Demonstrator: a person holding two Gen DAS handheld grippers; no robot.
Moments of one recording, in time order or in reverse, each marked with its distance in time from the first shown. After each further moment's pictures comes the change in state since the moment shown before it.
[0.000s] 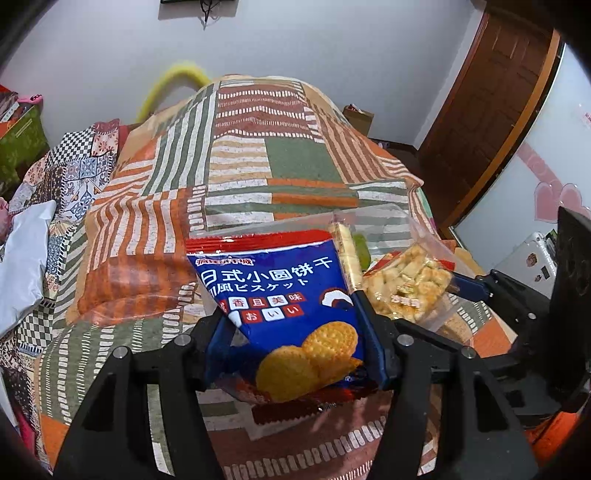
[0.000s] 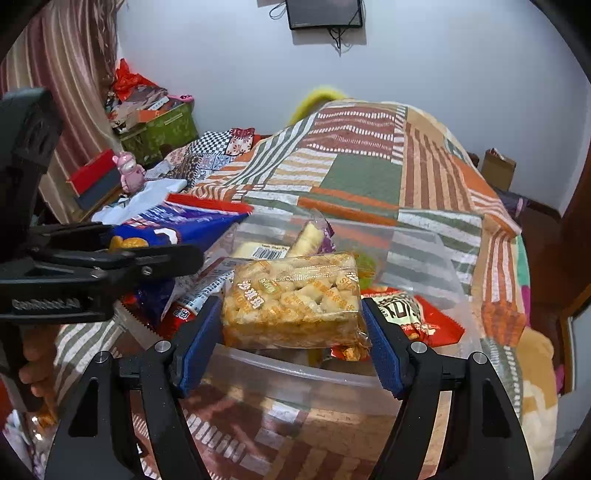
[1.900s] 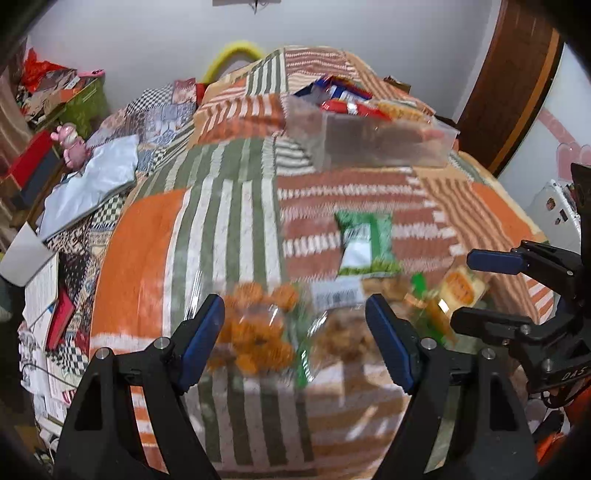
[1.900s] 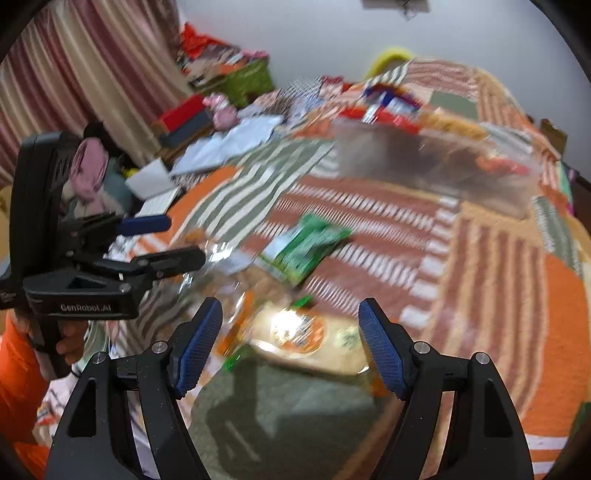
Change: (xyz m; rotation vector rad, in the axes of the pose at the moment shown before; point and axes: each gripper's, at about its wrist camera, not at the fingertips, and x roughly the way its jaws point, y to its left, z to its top) left arm -0.155 -0.002 -0.219 -0.038 0.074 0.214; right arm -0.085 0.109 -0.133 -0.067 0.178 0.257
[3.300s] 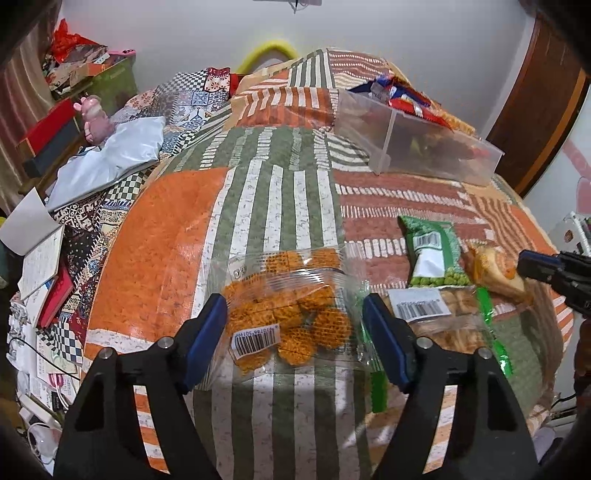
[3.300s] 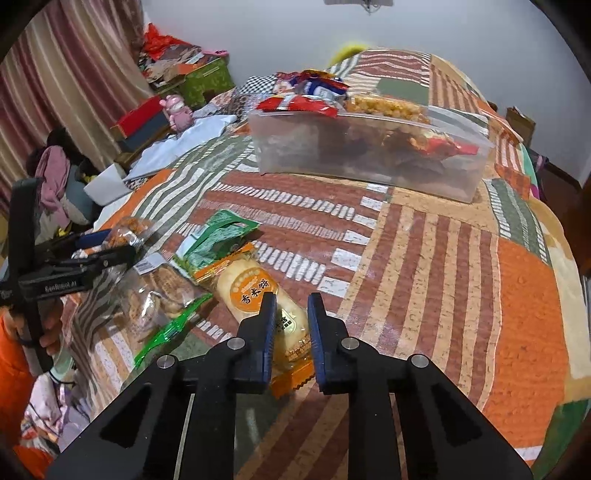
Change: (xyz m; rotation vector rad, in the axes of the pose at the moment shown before) left arm 0.027 0.045 -0.004 -0.123 -0.040 0.020; right arm -0.010 -0.050 0.001 0.046 -0.004 -0.132
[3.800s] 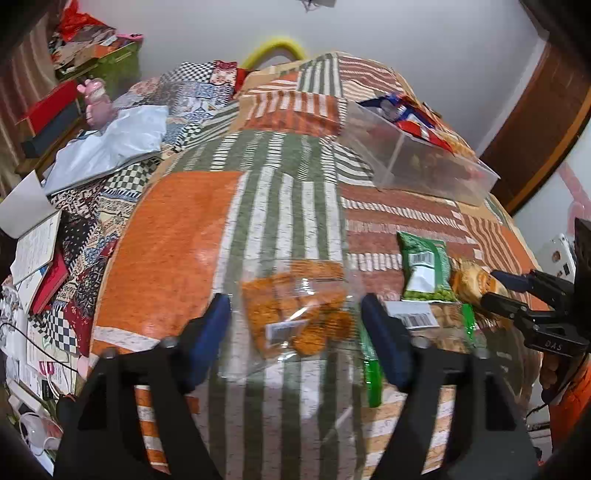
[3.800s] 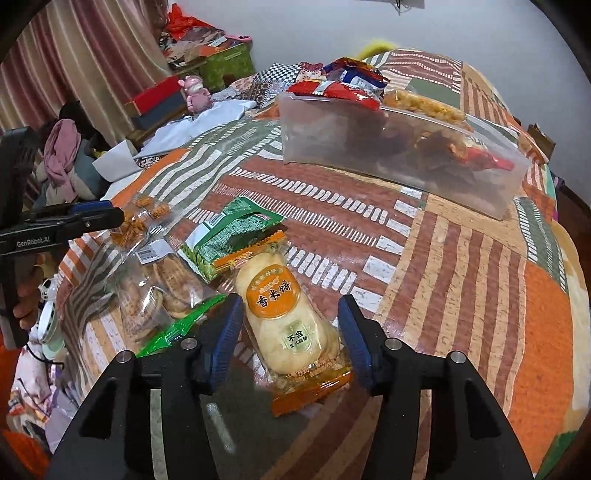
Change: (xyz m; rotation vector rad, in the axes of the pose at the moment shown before) left arm -0.011 0.020 0.010 -0.079 0.022 -0.040; right arm 0.023 0.012 0.003 -0.086 0.037 0.021
